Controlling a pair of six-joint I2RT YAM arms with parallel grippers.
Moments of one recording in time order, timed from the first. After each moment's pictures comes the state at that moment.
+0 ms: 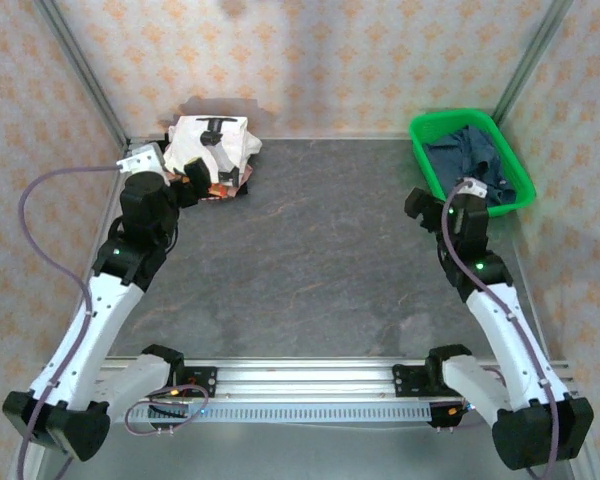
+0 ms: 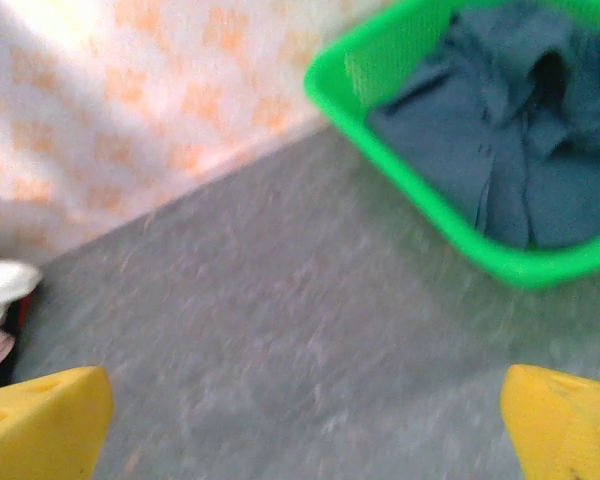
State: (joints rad) left arm -0.26 0.99 1.11 -0.43 -0.35 -0.43; right arm 0.14 0.92 0.87 -0.44 0.13 0.51
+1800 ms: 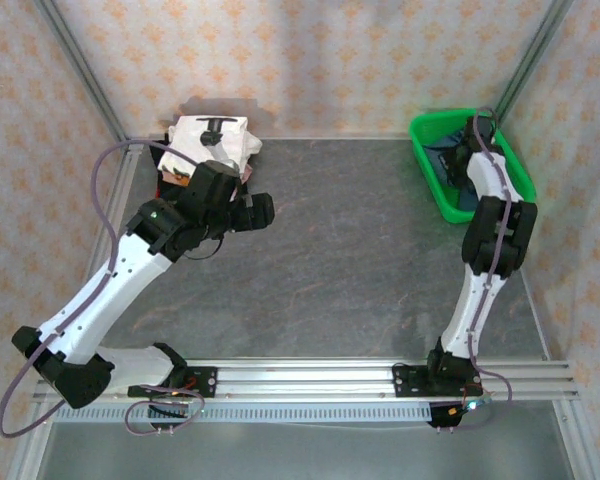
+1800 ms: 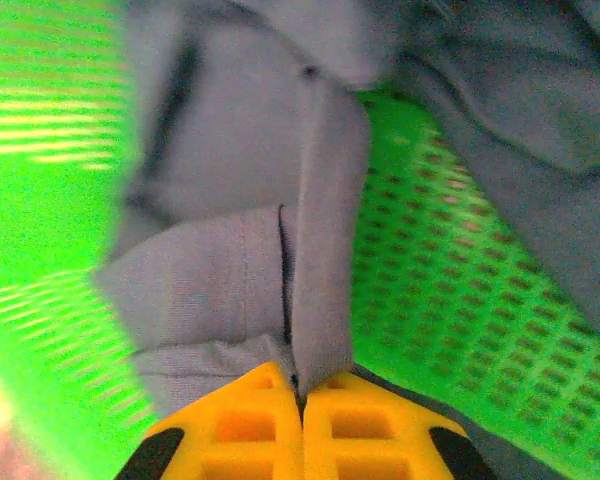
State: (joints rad) left arm -0.57 1.25 1.45 -0.99 -0.18 -0.64; right arm -0.19 2.08 1.80 -0.58 -0.04 0.89
